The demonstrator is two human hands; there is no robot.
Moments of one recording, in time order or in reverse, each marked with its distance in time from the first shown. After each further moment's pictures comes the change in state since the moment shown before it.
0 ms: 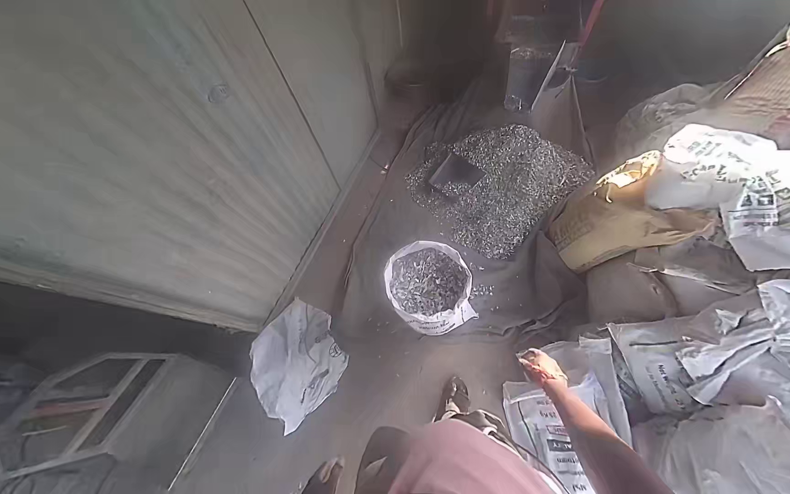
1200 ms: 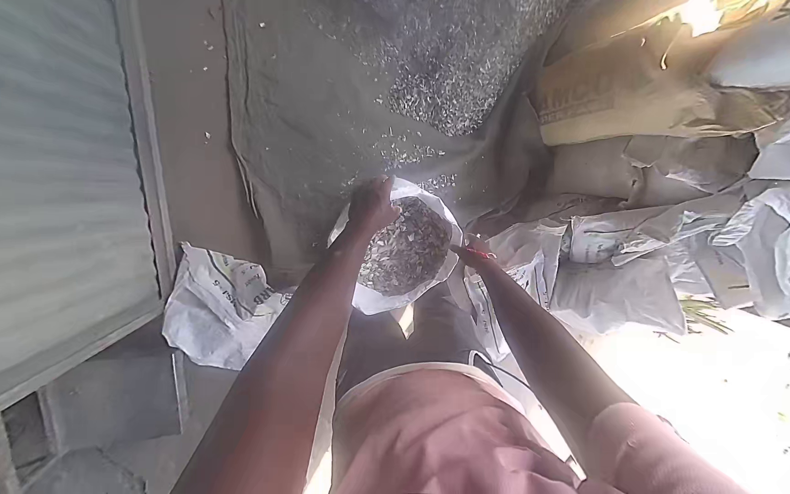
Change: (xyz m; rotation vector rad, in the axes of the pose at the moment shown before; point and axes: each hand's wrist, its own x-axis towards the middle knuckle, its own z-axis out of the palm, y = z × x) left_hand 0.379 0.573 -0.008 0.832 -0.245 0.758; right_hand 0.222 -0.232 -0.024 0.010 -0.261 0.335
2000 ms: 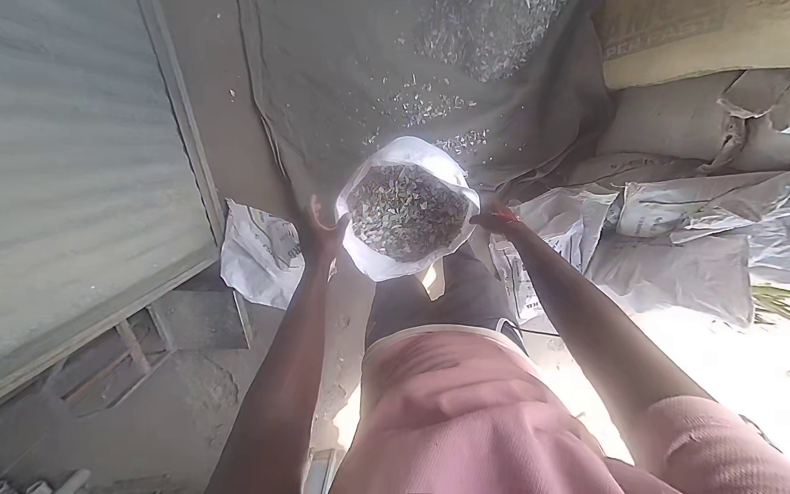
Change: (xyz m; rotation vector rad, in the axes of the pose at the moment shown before) left_hand -0.126 -0.098 0.080 -0.442 0.387 -0.549; right_hand 0.020 0.010 -0.033 -0.040 -0.268 -0.179
